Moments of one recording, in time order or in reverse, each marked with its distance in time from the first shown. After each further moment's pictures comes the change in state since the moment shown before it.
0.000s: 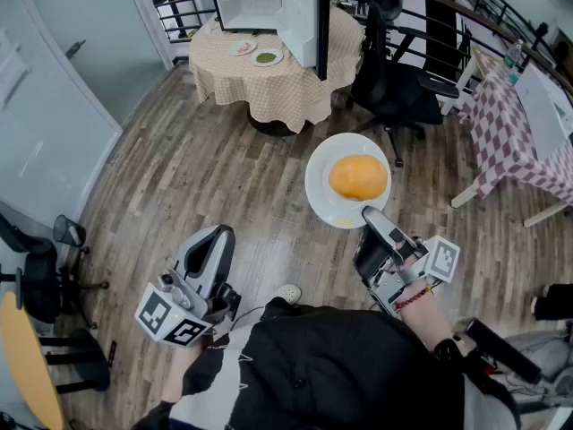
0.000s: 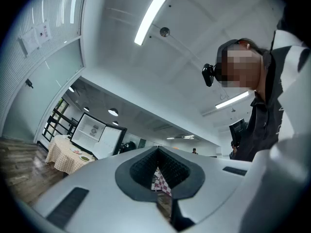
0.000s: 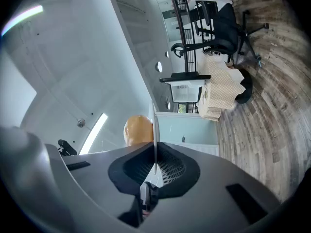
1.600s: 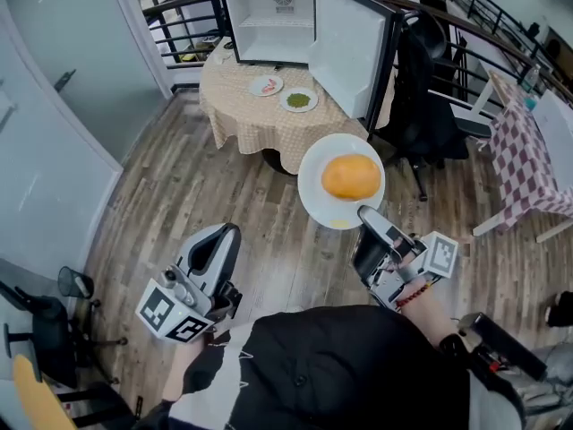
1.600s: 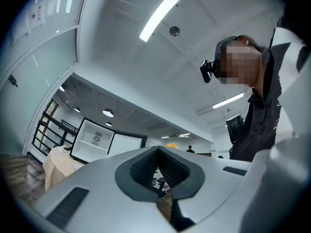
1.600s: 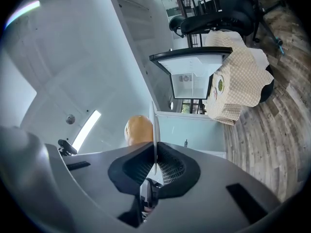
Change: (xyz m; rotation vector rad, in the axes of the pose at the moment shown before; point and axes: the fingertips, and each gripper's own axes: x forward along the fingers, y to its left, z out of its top) left arm 0.075 0.297 0.059 0.044 0.014 -0.110; right arm 0.294 -0.097 0.035 -0.039 0.003 0.037
